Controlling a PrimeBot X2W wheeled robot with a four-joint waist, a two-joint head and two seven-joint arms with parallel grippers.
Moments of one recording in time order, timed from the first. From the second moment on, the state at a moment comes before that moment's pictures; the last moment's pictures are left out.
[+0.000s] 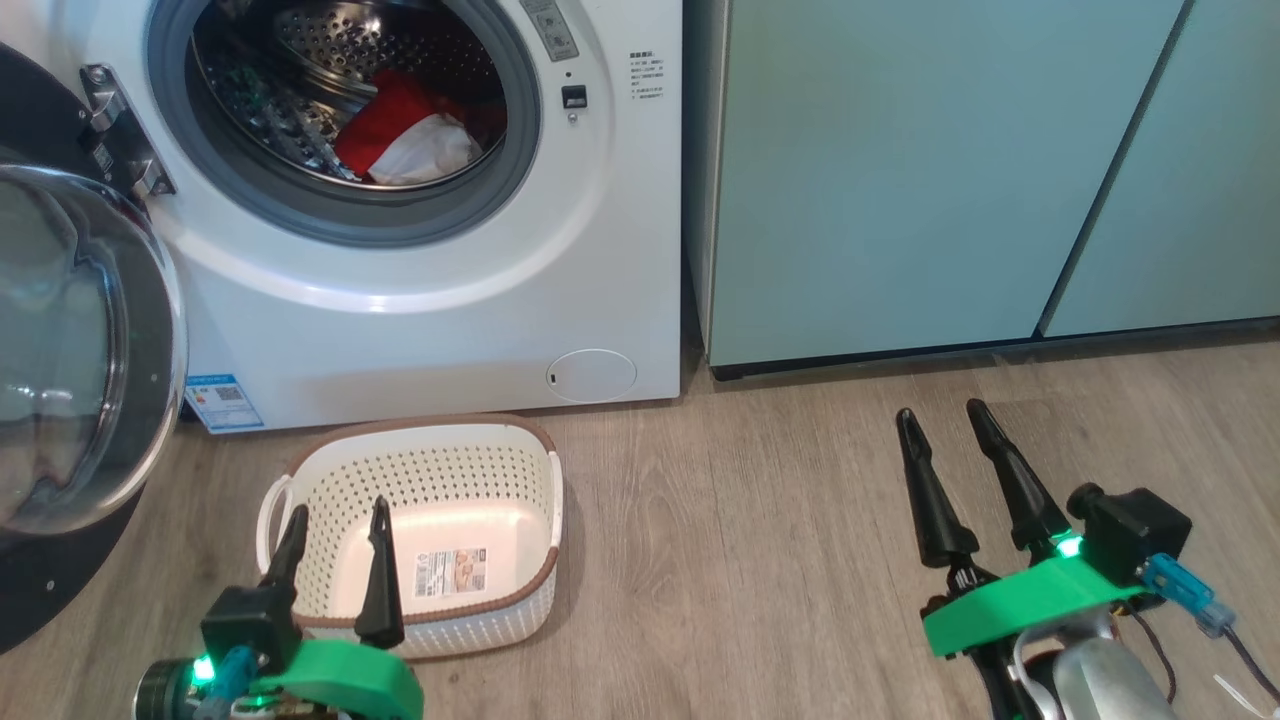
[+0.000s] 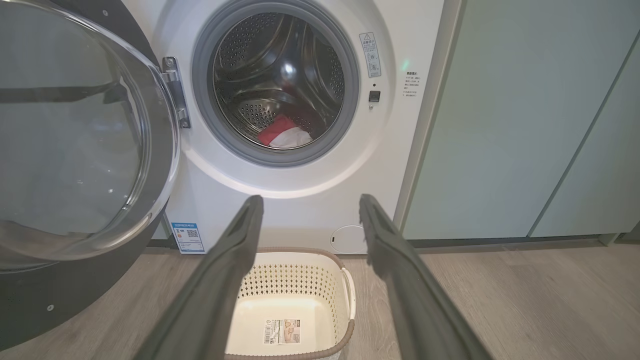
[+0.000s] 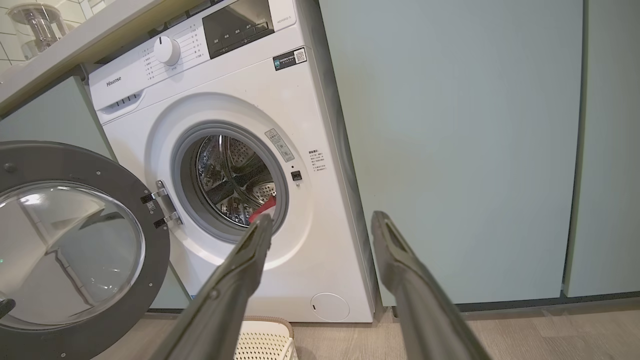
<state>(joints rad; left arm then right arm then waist) 0.08 0.05 -0.07 0.15 -0.17 0.09 -0.26 -0.02 -0.05 0.10 0.17 0.34 0.13 -0.26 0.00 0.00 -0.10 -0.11</state>
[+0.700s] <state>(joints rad) 0.08 0.05 -0.09 0.17 -0.16 0.09 -0.26 0.01 -0.05 0.10 0.16 0.34 0.13 -0.26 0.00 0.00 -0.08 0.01</state>
